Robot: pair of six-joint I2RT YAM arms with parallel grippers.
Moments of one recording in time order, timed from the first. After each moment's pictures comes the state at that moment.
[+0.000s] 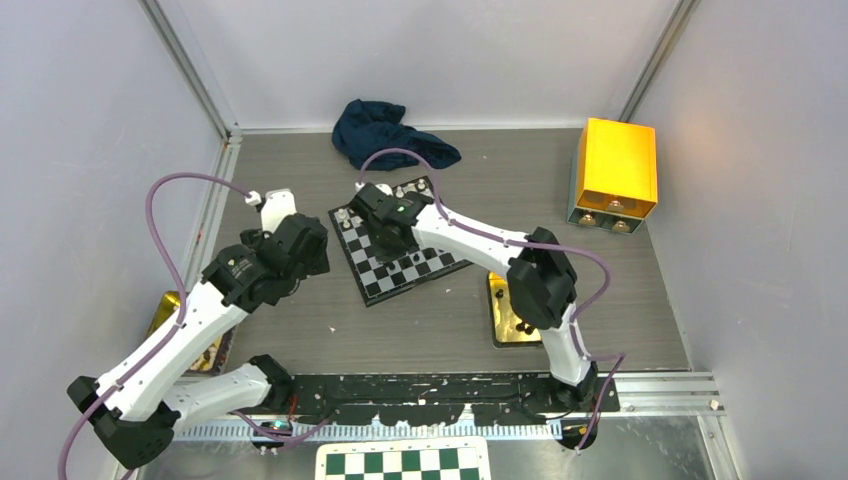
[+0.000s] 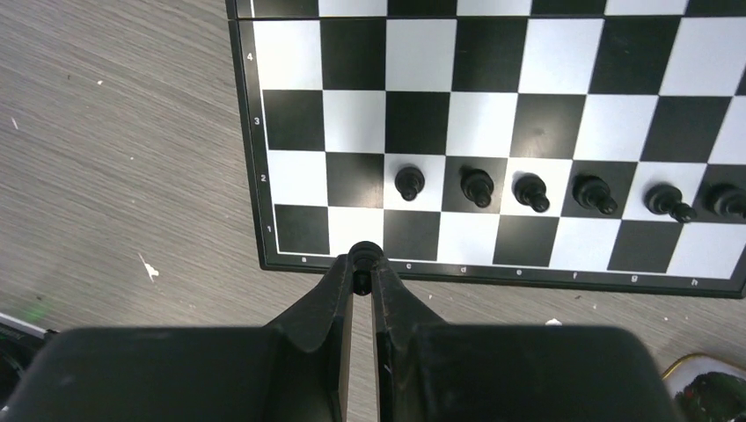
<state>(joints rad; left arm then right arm) -0.71 0.97 1.12 -1.11 -0.69 -0.72 0.94 2.03 1.78 -0.83 0.15 0.52</state>
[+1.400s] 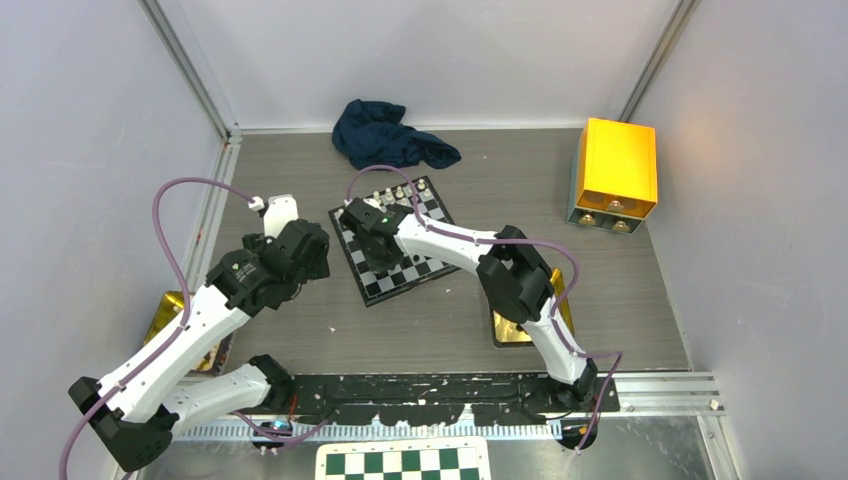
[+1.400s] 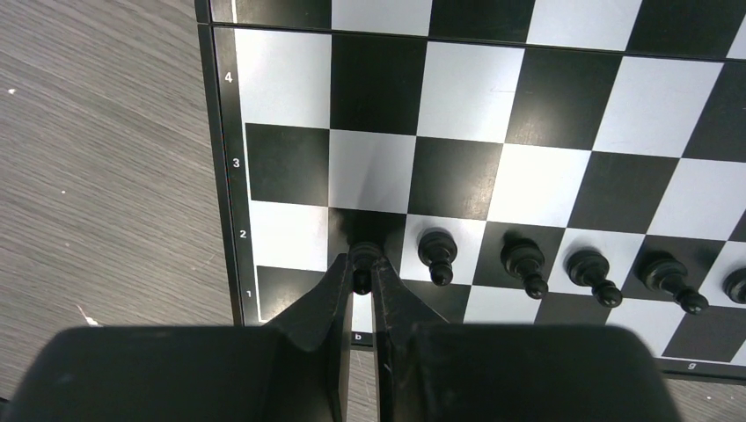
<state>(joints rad) -0.71 0.95 1.06 -1.09 -0.70 -0.71 0.98 2.20 1.82 -0.77 0.16 0.46</state>
